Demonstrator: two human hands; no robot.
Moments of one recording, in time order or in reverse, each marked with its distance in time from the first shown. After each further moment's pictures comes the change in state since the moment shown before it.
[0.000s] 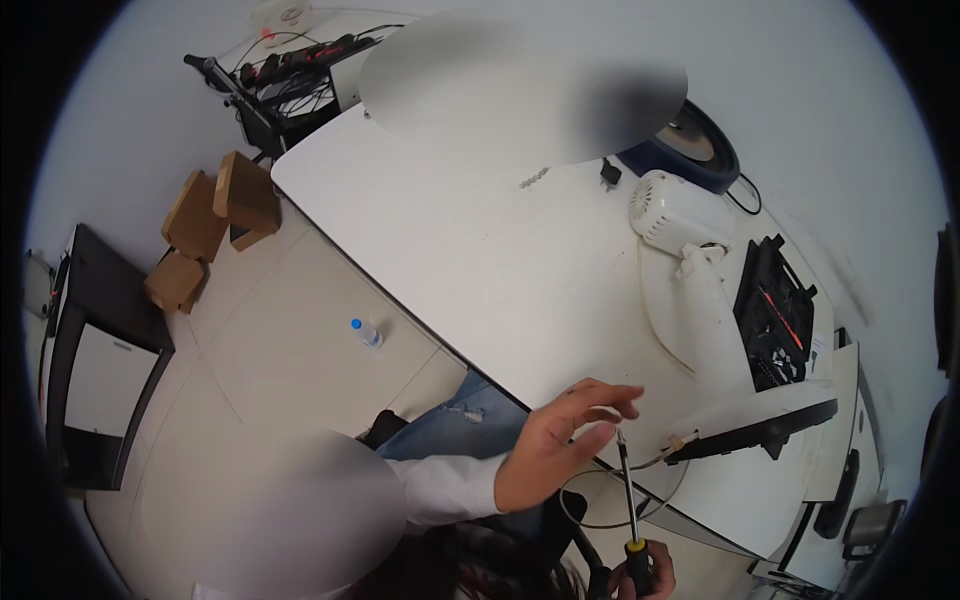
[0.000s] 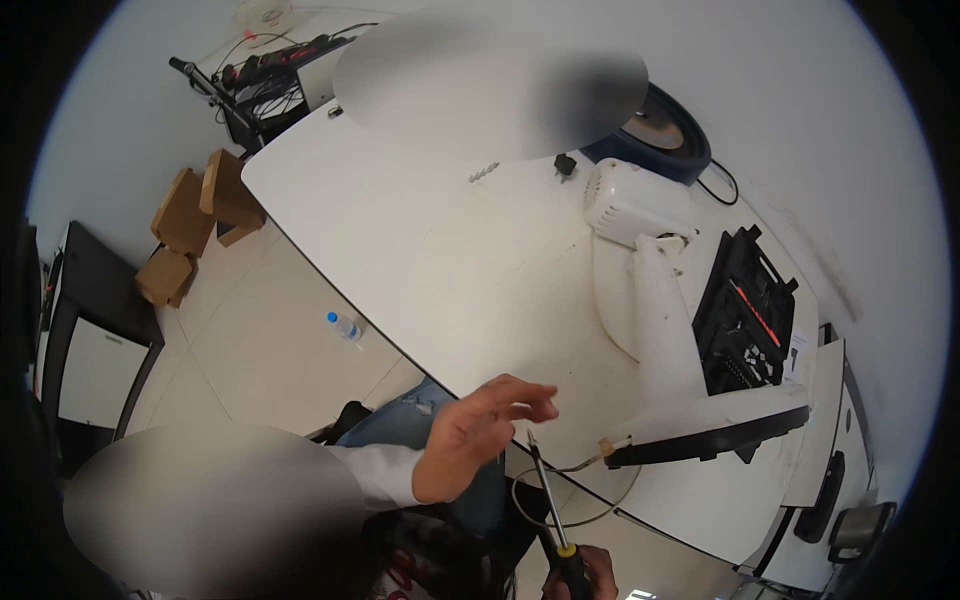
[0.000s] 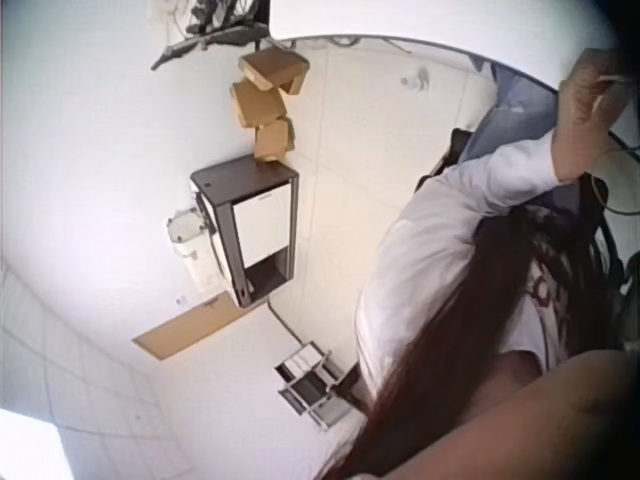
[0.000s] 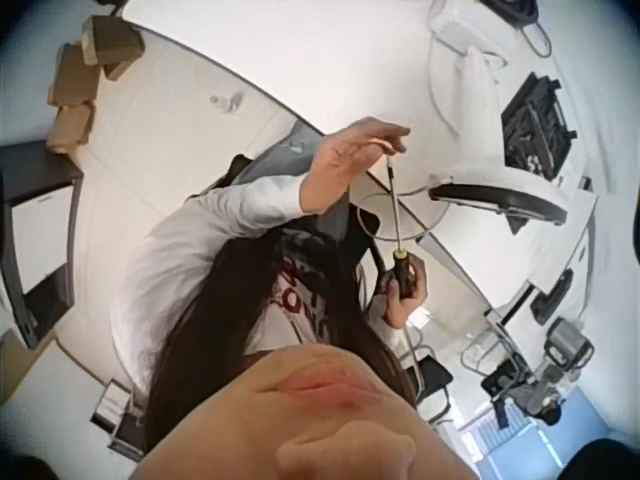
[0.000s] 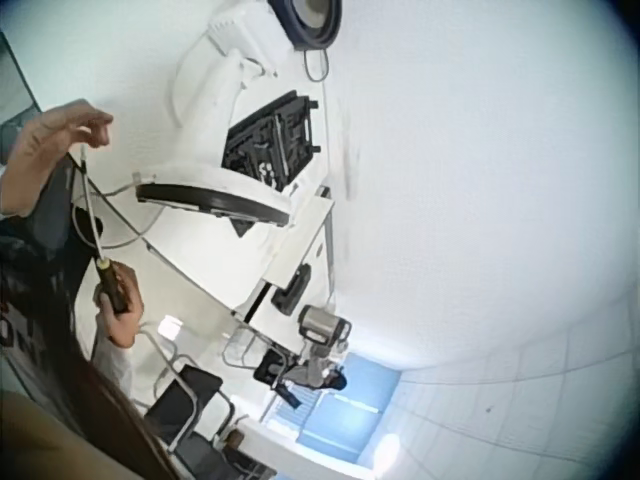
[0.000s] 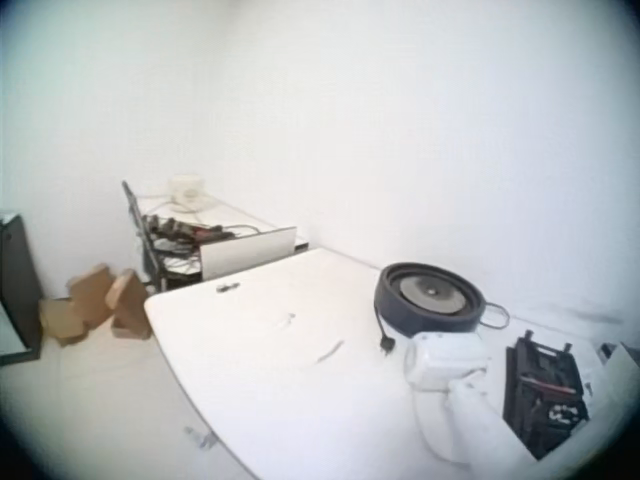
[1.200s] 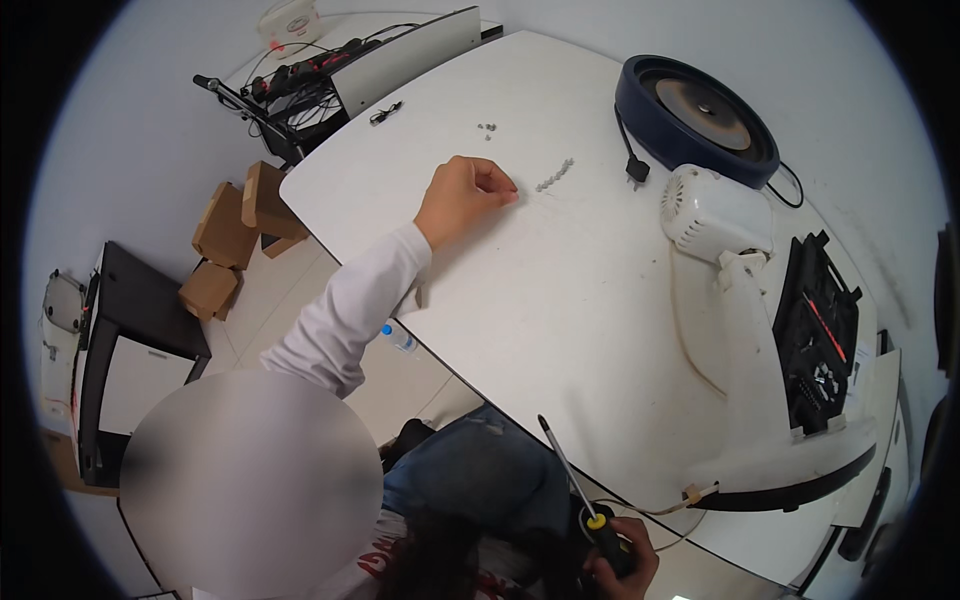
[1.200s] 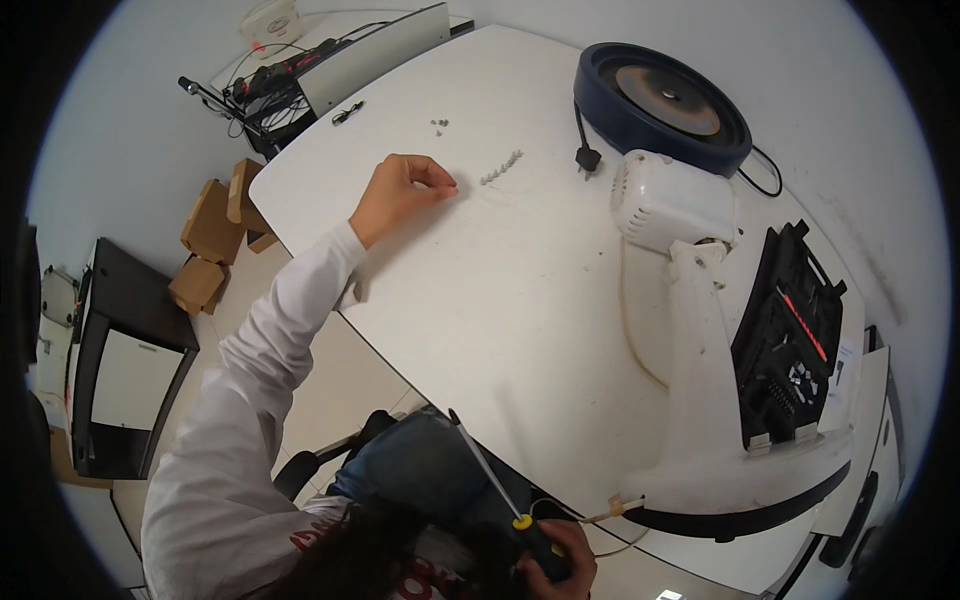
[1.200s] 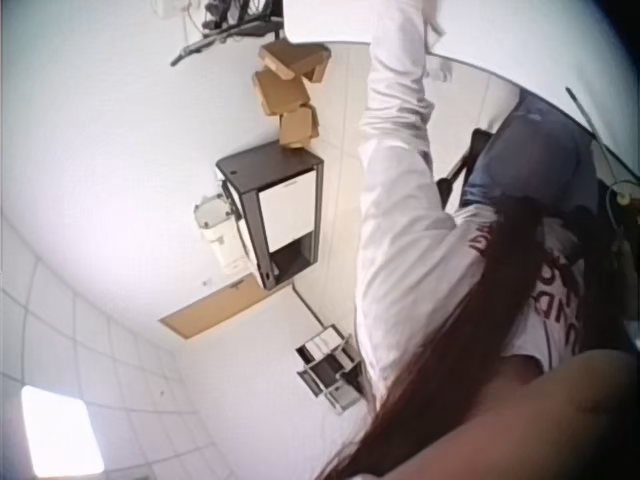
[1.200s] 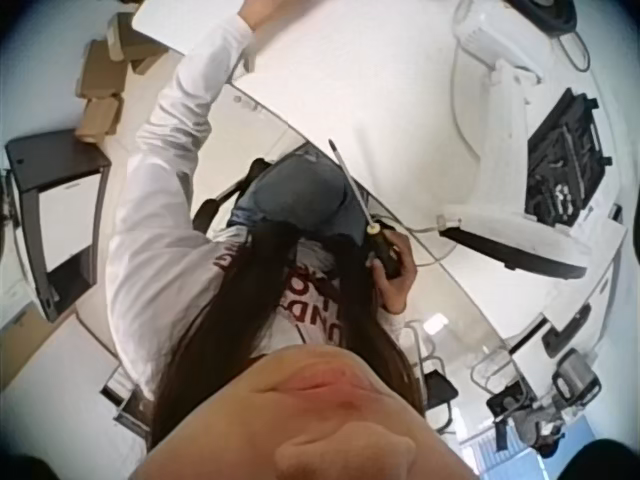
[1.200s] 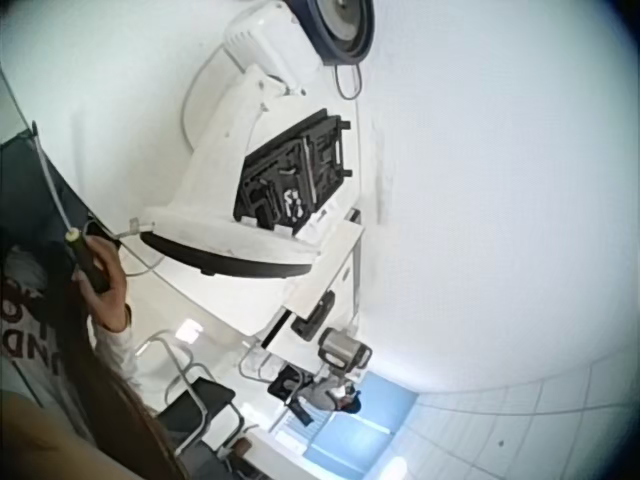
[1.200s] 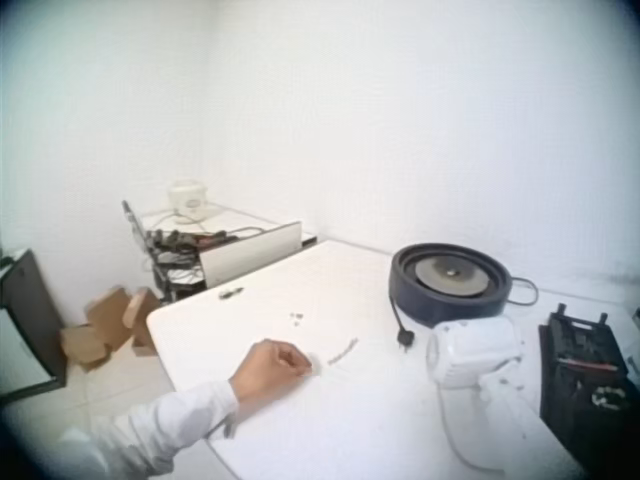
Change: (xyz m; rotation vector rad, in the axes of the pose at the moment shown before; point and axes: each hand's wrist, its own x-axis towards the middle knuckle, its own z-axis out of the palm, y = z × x) left_hand 0.168 0.053 -0.204 1.216 0.235 -0.088; right_hand 0.067 0.003 0.052 0.081 -0.326 0.083
